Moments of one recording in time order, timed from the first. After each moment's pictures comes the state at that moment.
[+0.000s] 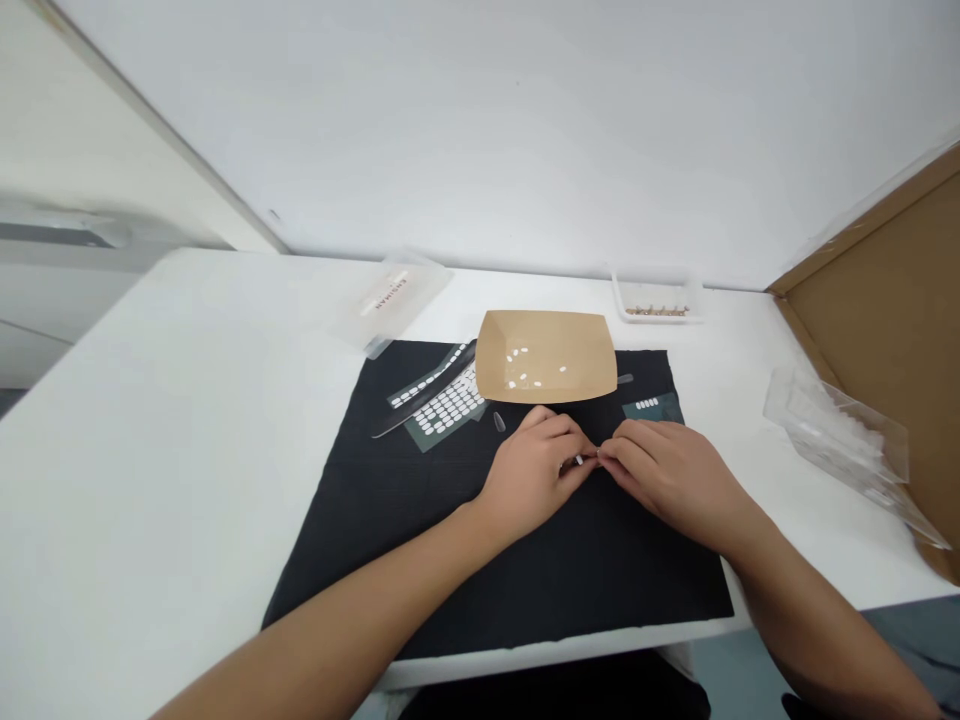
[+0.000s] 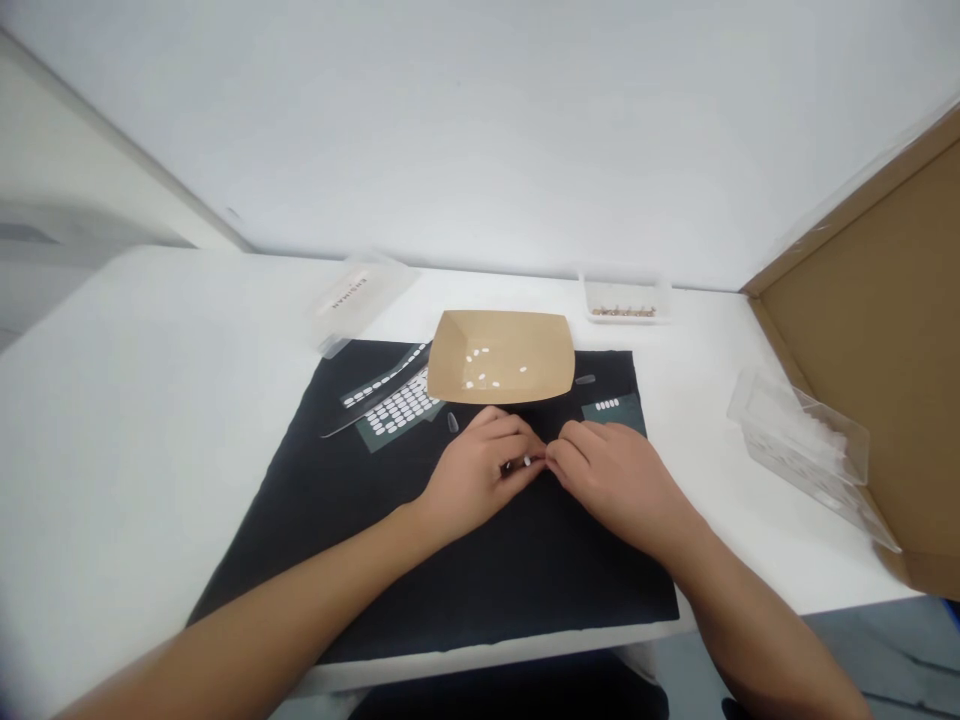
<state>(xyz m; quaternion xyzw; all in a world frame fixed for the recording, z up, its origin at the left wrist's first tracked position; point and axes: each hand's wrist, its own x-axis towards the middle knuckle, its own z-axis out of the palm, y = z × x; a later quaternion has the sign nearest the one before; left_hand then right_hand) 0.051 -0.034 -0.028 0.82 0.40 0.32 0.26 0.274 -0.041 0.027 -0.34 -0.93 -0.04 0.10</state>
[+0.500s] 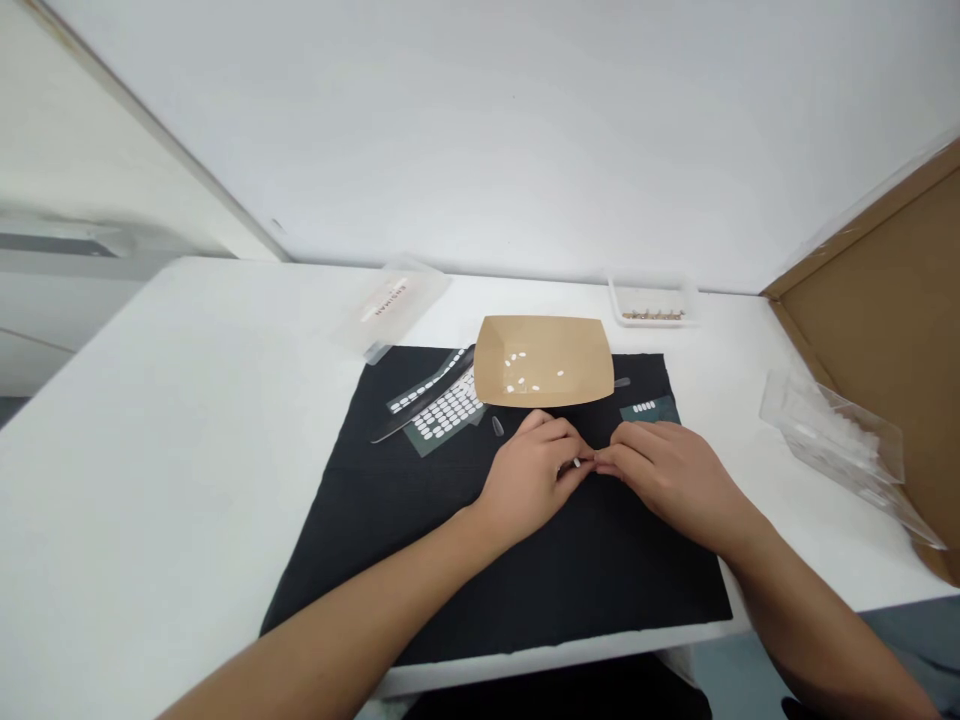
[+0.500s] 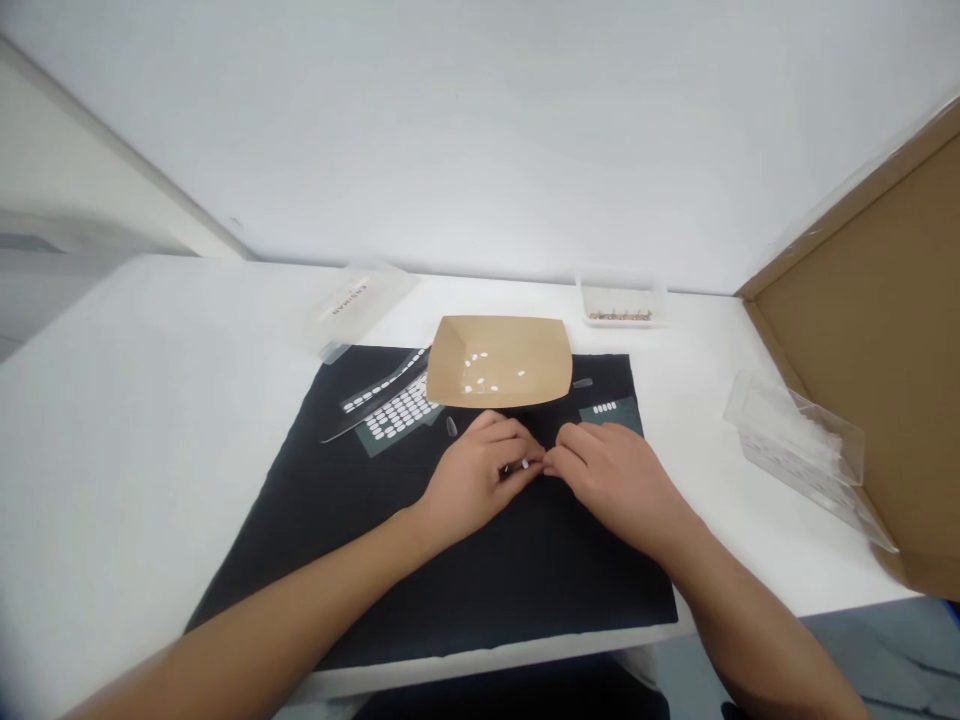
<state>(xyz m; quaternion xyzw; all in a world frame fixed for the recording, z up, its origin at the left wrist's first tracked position) 0.052 -0.034 -0.027 0.82 0.41 0.31 0.26 0.277 -0.039 0.030 -0.34 -0.93 -0.03 0.10</state>
